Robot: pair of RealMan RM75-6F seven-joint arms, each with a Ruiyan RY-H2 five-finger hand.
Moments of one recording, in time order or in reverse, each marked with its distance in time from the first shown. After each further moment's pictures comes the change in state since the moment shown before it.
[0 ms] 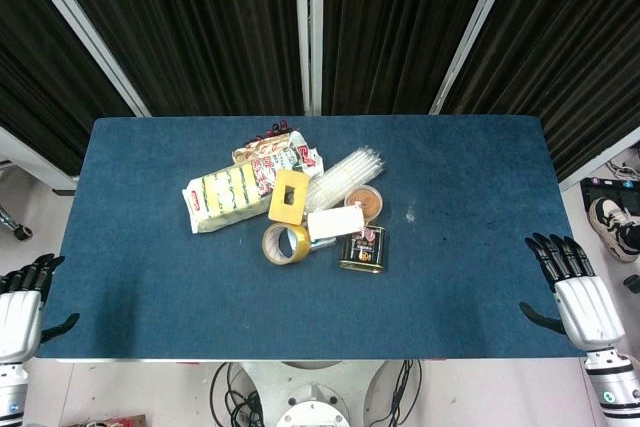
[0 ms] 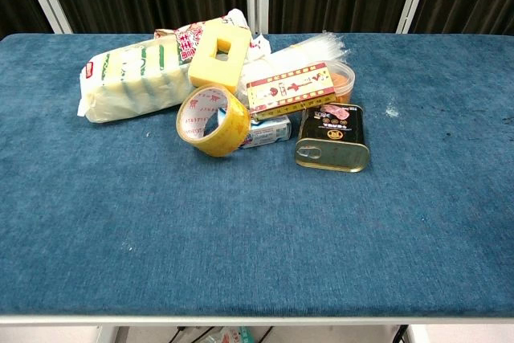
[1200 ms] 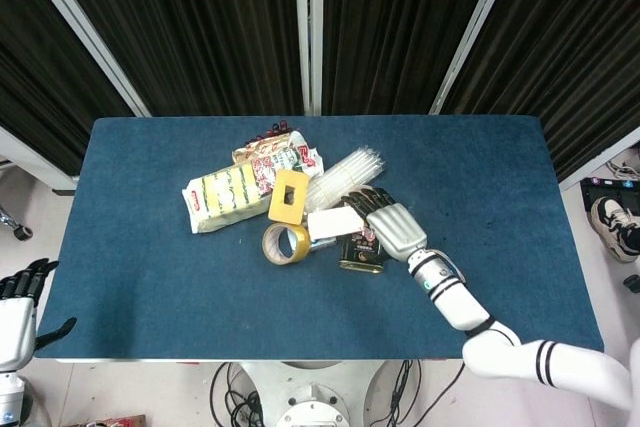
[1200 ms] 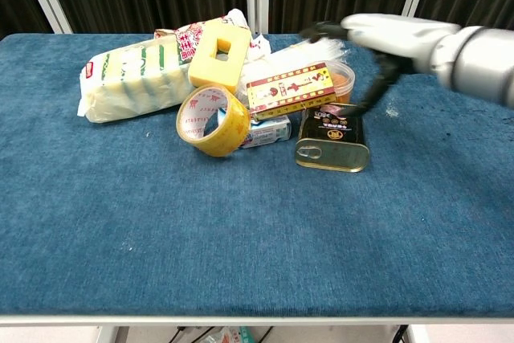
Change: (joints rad) left arm 0.043 -0.002 -0.002 0.017 0.032 0.032 -0.053; right arm 0.659 -0.415 0.264 0.040 0.511 -0.679 -0.375
